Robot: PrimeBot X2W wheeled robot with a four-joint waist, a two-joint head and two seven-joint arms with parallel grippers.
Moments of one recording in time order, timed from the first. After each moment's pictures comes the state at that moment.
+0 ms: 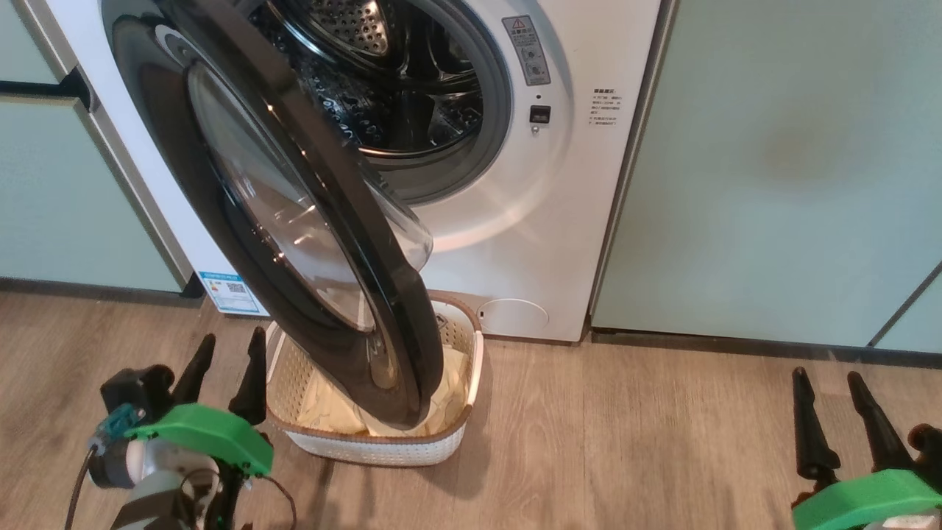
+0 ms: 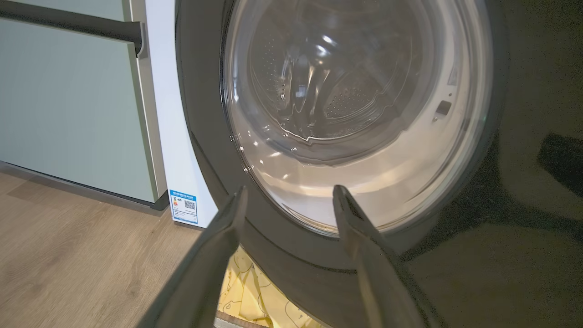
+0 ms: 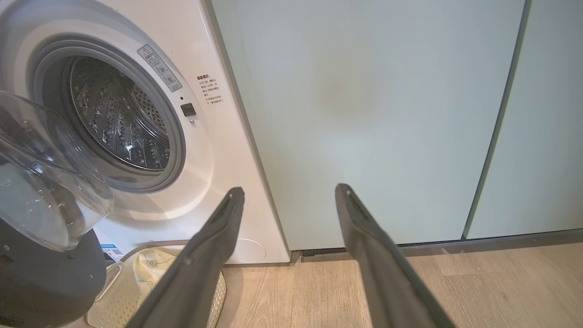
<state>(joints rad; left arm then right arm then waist) -0.16 0.13 0.09 0.47 -0.36 -0.13 -0.26 0.01 -0.15 0.10 0.23 0.39 0.13 -0.25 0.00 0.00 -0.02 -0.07</state>
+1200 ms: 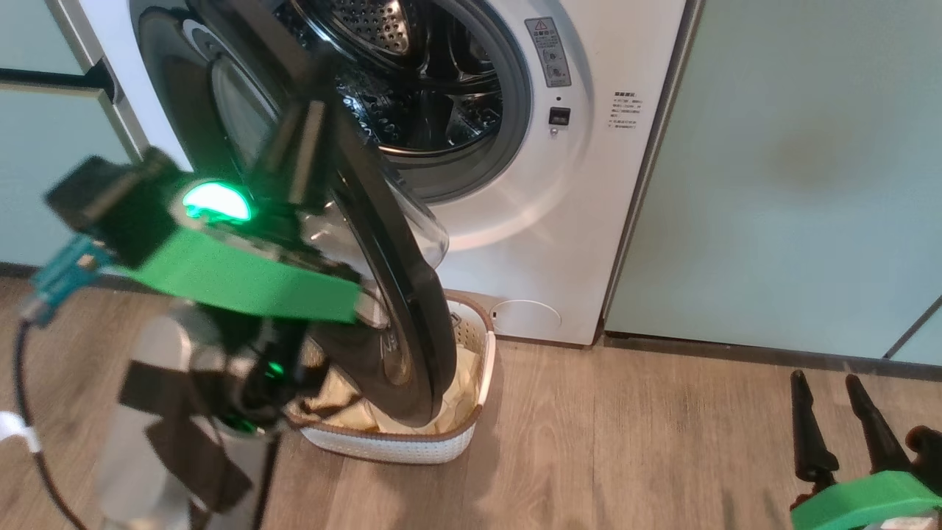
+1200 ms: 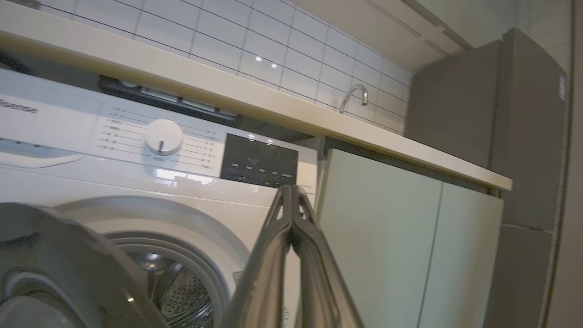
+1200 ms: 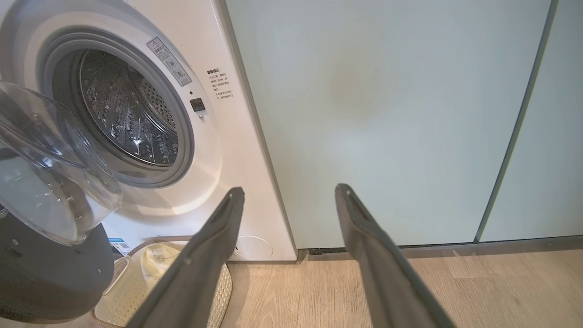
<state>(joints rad) -0.38 0.07 -0.03 -0.28 -0.51 -0.10 0.00 0.01 -0.15 0.10 0.24 0.39 0.13 -0.25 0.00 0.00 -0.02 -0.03</state>
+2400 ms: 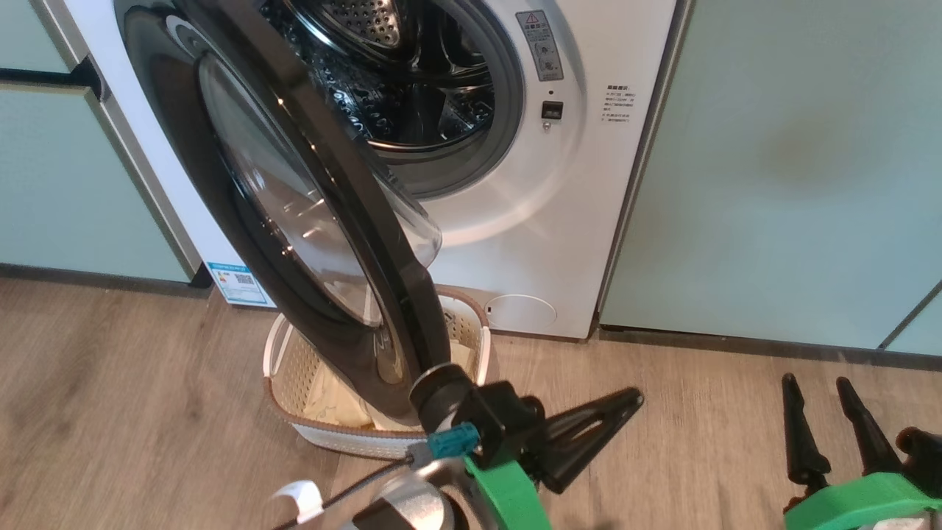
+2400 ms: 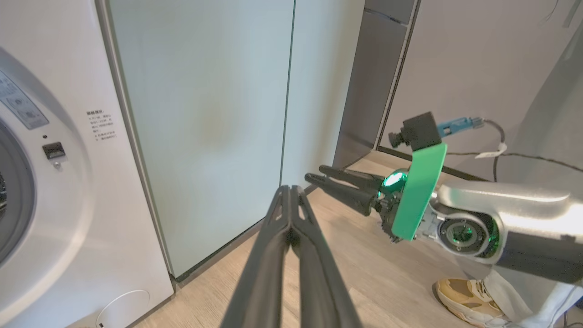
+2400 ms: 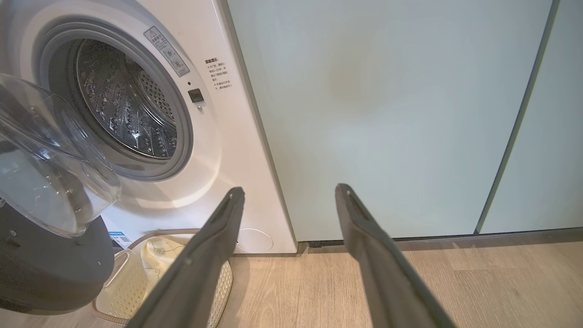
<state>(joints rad) -0.28 0.12 -0.73 -0.10 -0.41 -0.13 -0.01 0.01 -0.15 0.12 0.25 0.39 0.13 -0.25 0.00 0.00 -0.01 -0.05</state>
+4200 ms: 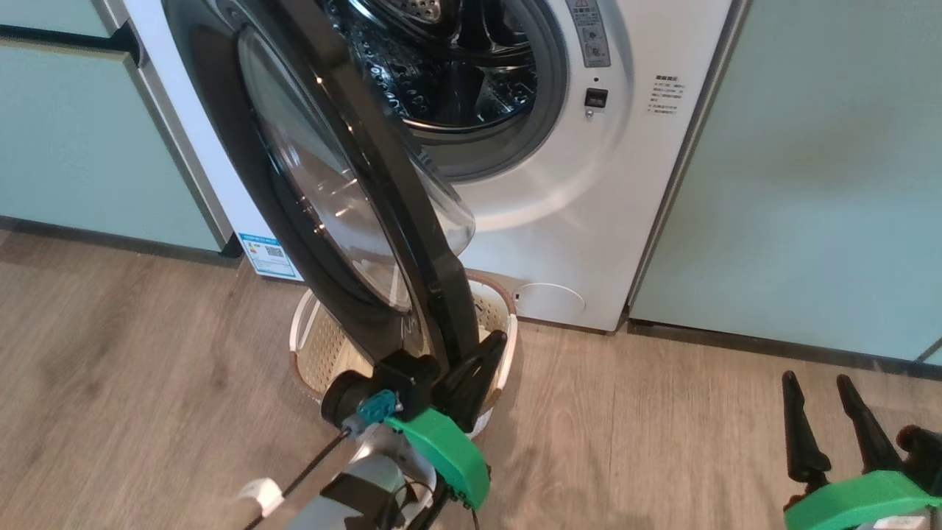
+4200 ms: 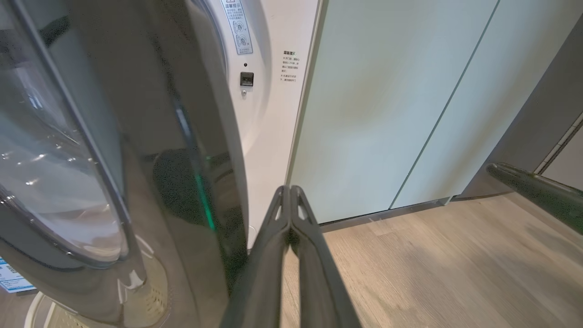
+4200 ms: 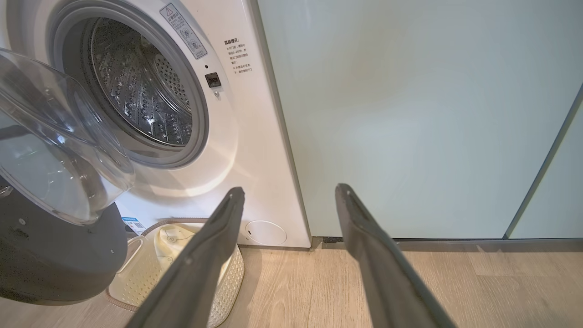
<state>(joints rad) -0.29 0.06 -0.57 0.32 -0.39 0.02 -0.25 0.01 -0.15 0.12 0.25 0.39 0.13 -0.25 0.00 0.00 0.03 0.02</state>
